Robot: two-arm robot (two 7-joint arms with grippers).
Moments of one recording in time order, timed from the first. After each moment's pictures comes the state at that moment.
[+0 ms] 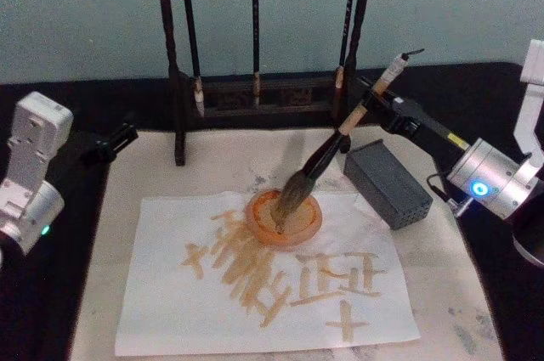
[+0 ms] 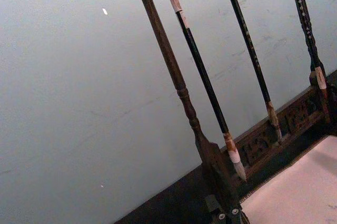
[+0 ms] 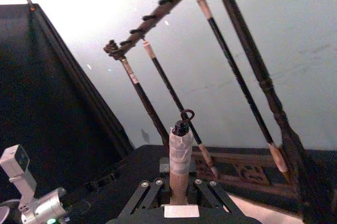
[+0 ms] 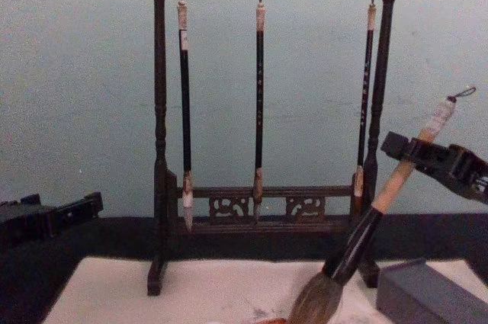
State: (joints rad) left arm -0.20 0.60 0.45 -1.41 -0.25 -0.12 0.03; right arm 0.35 0.46 -0.43 -1.23 1.07 0.02 0.72
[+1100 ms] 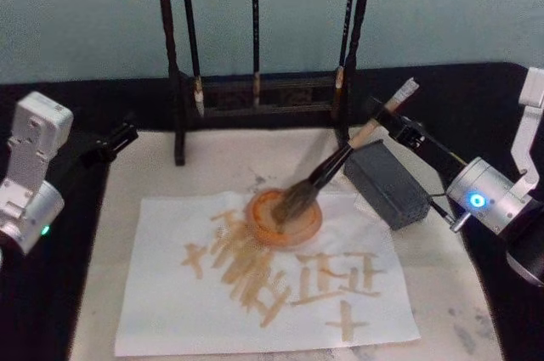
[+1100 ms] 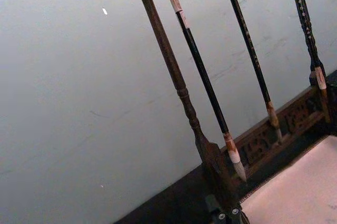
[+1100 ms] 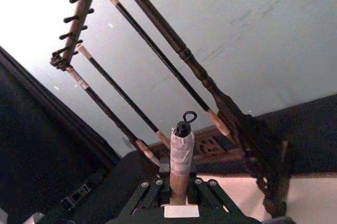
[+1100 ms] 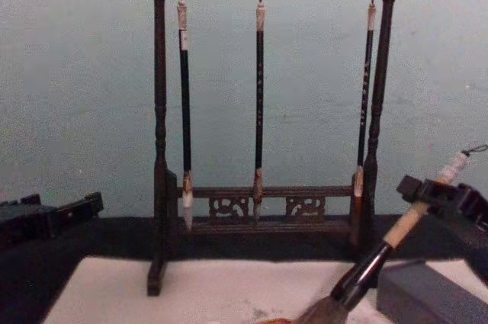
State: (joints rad) left arm -0.20 0.60 0.45 -1.41 -0.25 -0.12 0.03; right arm 0.36 0.41 -0.41 -1.09 1.17 0.09 0.67
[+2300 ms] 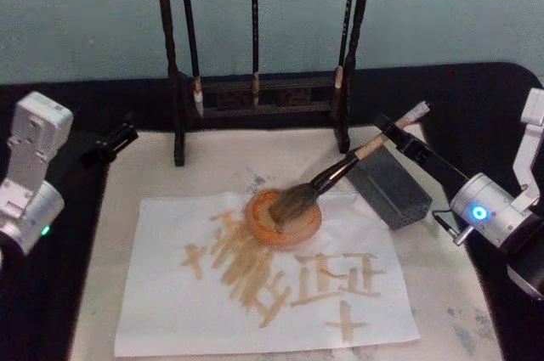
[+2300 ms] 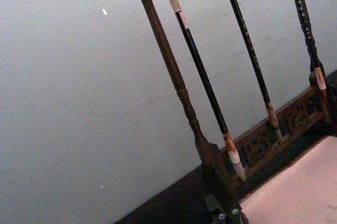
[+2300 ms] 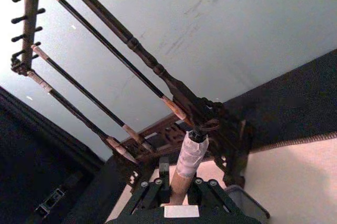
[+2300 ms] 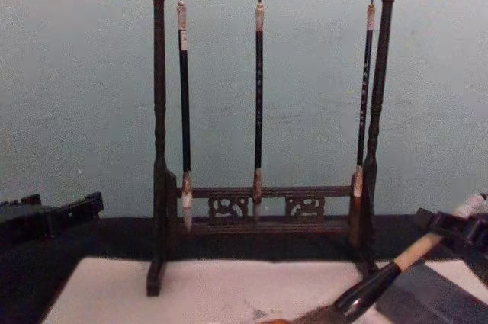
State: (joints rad) left arm -0.20 0.60 0.45 -1.41 -0.25 -0.12 0.03; right arm 0.35 0.38 -0.39 -1.01 1.19 0.10 0.63
